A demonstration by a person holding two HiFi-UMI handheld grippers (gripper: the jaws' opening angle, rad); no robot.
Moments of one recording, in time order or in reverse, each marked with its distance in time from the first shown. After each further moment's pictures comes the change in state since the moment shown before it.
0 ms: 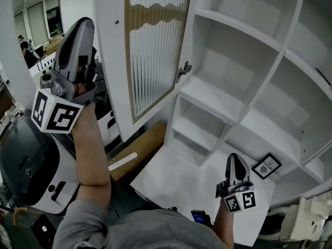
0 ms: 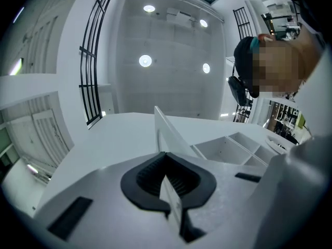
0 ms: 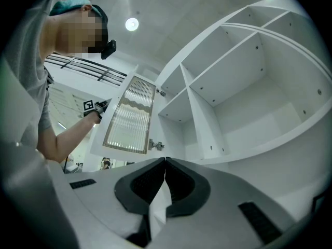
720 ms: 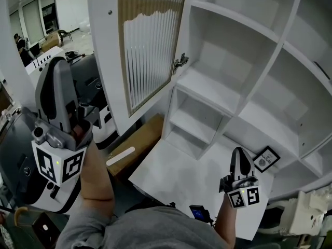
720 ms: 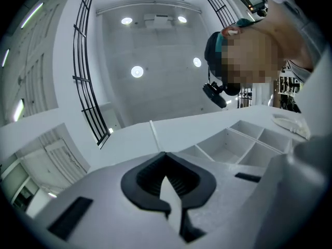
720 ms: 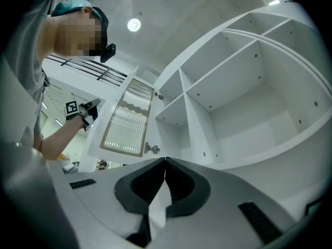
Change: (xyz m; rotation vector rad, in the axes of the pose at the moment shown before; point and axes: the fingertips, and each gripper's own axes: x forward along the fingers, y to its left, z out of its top) left arm -0.068 -0.053 0.030 0.218 -0.039 0.132; right arm -0.011 -0.012 0.016 -0.026 -0.019 -0.031
